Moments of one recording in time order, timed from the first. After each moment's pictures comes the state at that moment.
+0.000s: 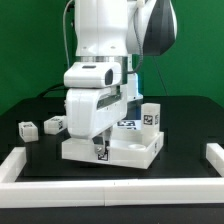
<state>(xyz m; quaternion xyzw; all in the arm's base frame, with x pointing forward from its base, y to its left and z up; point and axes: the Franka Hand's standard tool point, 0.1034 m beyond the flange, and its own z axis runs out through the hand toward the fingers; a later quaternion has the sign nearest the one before) 0.542 -0.058 0.030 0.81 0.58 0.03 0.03</state>
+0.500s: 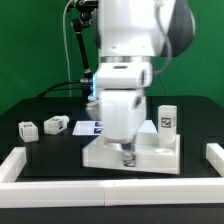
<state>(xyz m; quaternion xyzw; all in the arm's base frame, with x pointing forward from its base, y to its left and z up) 0.590 -0.001 0.036 0.77 0.64 0.06 0.06</state>
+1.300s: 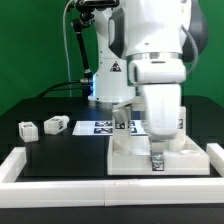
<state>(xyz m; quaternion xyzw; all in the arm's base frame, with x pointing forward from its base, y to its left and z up) 0.610 0.035 0.038 0.71 0.69 0.09 0.09</state>
